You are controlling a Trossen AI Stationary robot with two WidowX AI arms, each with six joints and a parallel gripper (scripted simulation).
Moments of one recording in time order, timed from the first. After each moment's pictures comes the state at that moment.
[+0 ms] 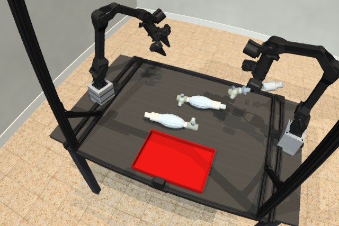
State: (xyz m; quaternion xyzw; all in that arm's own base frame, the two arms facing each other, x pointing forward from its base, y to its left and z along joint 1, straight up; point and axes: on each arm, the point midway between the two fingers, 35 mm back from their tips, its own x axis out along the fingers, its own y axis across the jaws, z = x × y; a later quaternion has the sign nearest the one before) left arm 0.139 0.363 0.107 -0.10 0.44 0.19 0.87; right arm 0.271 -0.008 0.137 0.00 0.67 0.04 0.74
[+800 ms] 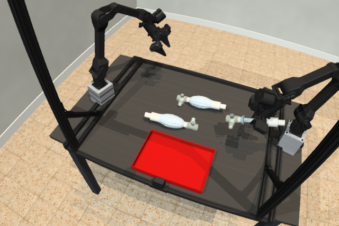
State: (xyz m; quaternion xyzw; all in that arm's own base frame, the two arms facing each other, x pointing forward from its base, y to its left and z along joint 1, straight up) left arm 0.139 0.363 0.108 -0.10 0.44 0.19 0.87; right arm 0.203 0.105 0.061 -0.10 0.55 0.07 0.82
